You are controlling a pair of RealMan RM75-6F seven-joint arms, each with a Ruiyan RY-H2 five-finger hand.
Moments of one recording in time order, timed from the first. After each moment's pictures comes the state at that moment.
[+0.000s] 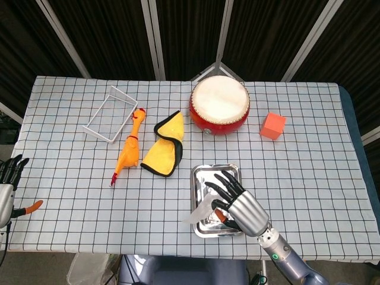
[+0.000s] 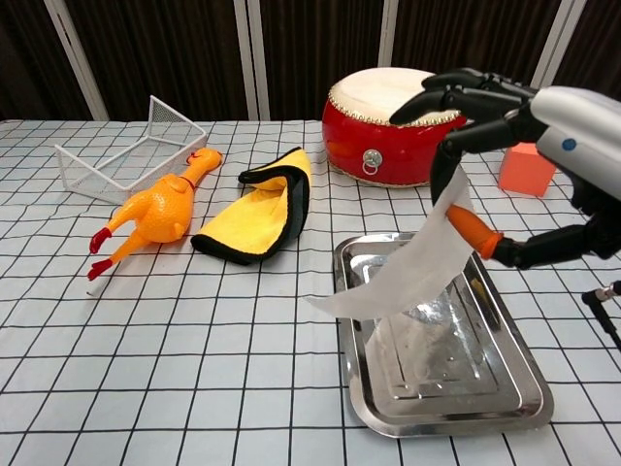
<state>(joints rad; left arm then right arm) -0.10 -1.12 -0.07 -1.62 1.45 1.48 0.01 0.41 -1.51 0.04 -1.59 -1.95 1.43 -0.04</state>
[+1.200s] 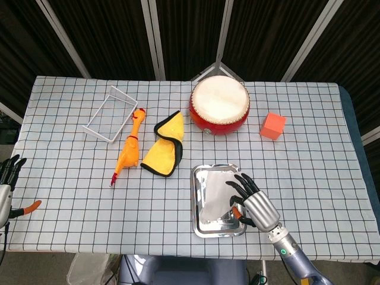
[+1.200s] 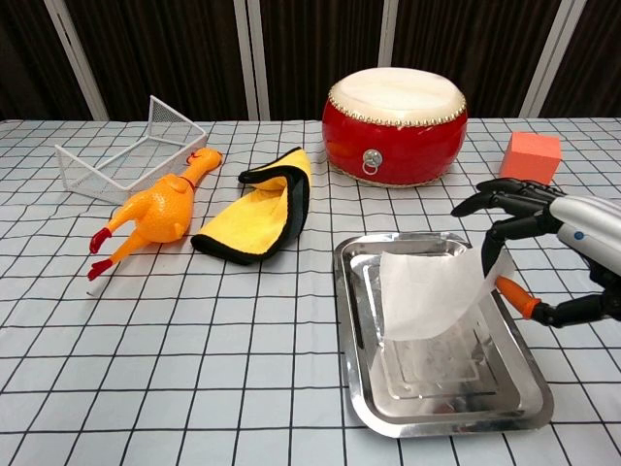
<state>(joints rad) -0.09 -1.12 -0.08 -1.62 1.45 1.49 0.00 0.37 -1.57 -0.02 -1.34 -1.77 1.38 0.12</state>
